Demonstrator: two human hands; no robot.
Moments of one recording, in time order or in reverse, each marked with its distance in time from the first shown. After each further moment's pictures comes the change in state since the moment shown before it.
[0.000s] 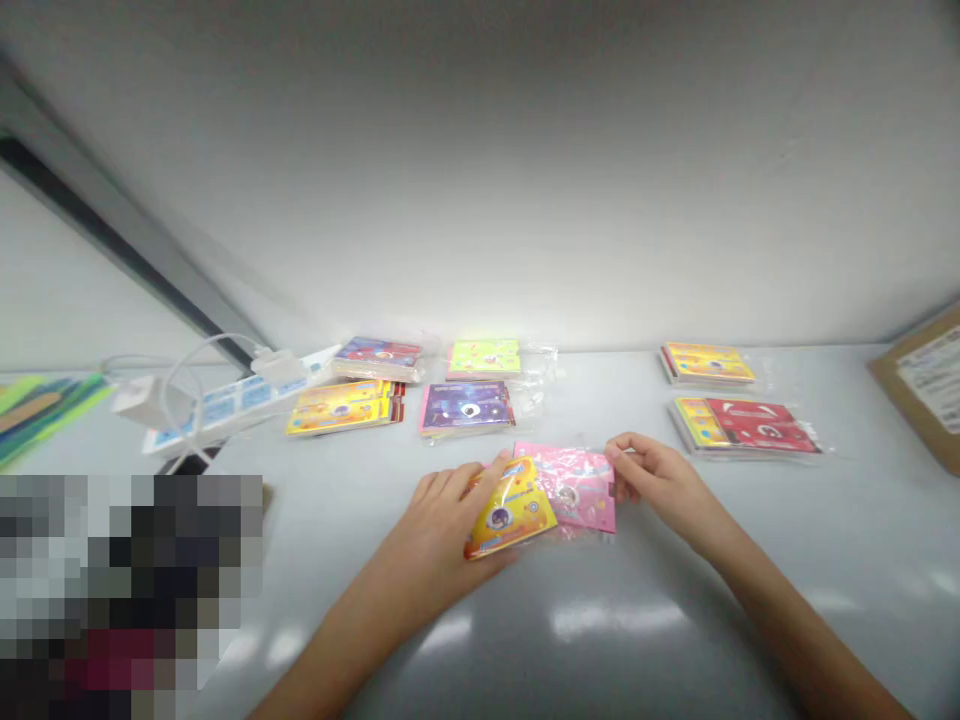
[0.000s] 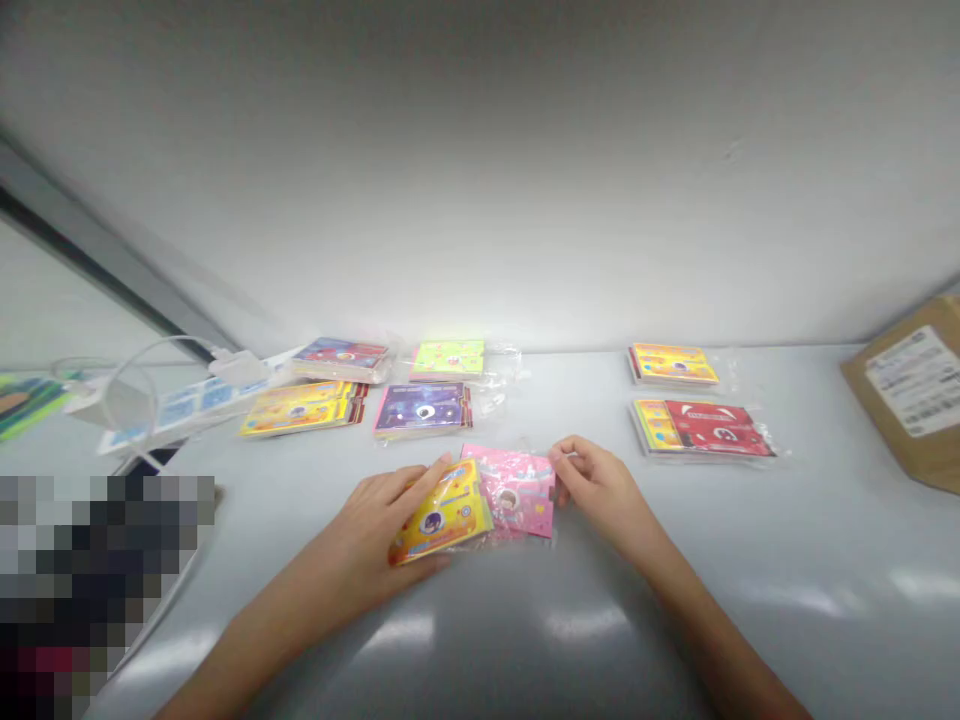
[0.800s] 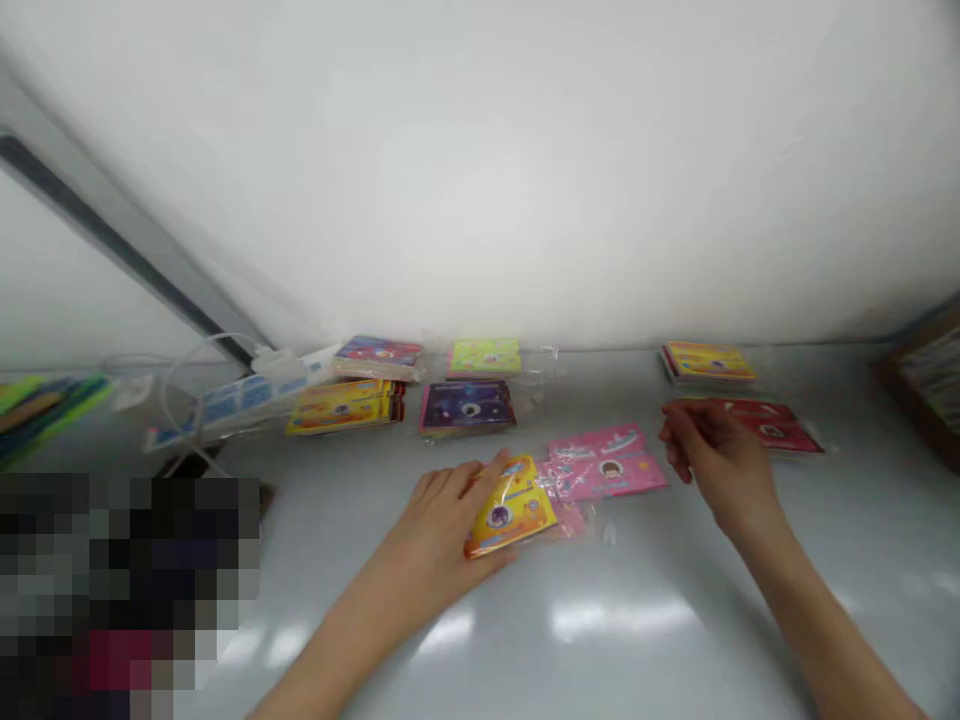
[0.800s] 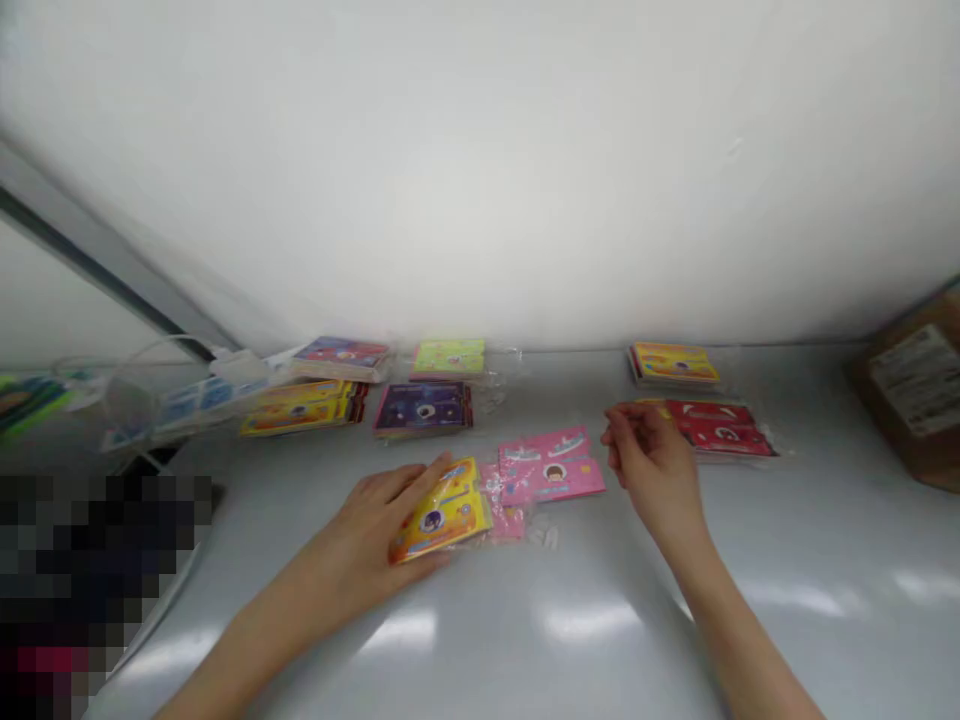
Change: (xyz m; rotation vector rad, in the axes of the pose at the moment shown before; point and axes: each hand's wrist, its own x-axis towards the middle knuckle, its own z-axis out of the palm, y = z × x) left_hand 0.000 -0.001 -0.001 -0.007 -0.029 -0.019; right_hand 0.004 0.002 -0.030 0.041 0.468 -0.109
